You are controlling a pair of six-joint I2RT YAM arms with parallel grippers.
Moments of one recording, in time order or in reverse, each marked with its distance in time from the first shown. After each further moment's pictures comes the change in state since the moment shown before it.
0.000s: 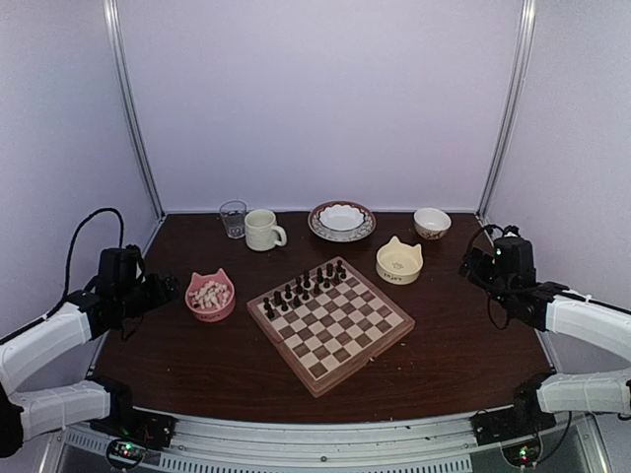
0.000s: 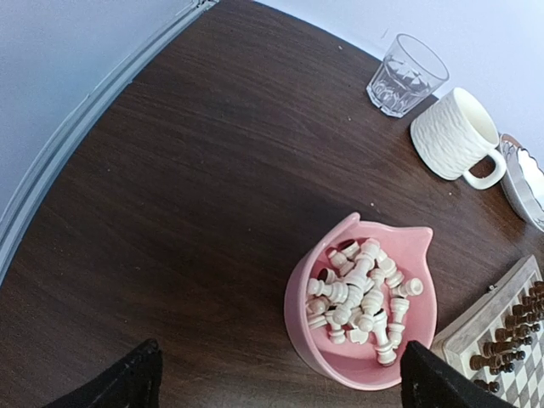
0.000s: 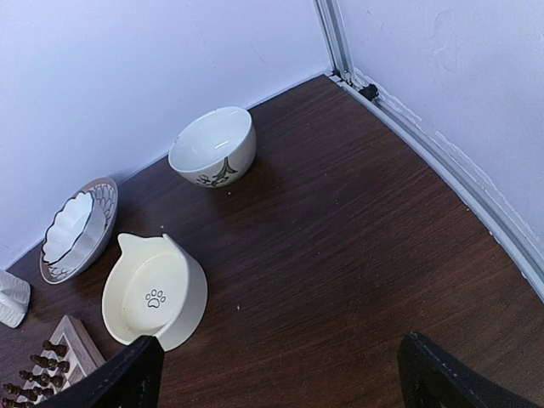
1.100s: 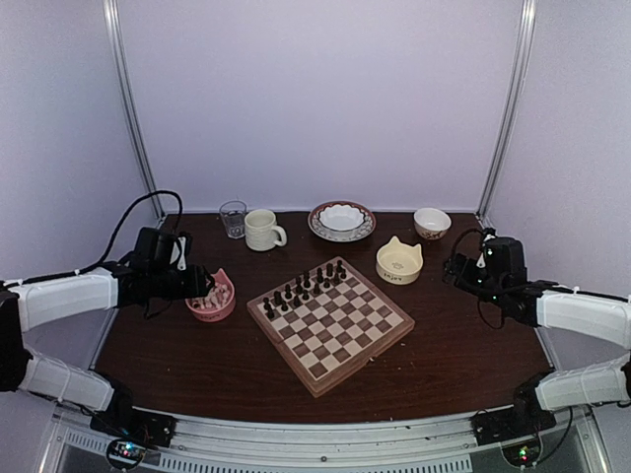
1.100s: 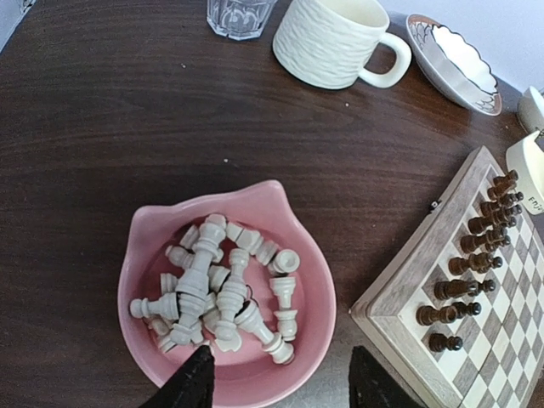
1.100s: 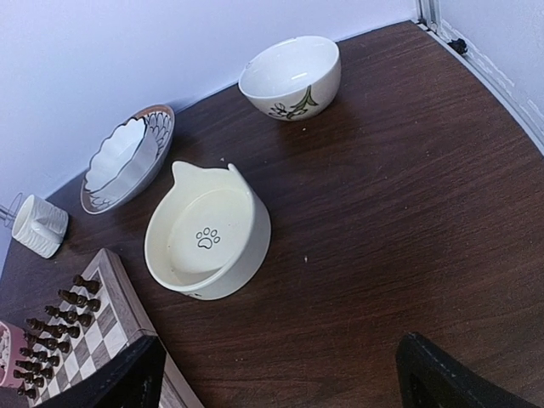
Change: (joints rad) left arm -0.153 0.336 0.187 0.072 0.183 0.162; right arm 0.000 0.105 0.003 0.076 -0.251 -0.037
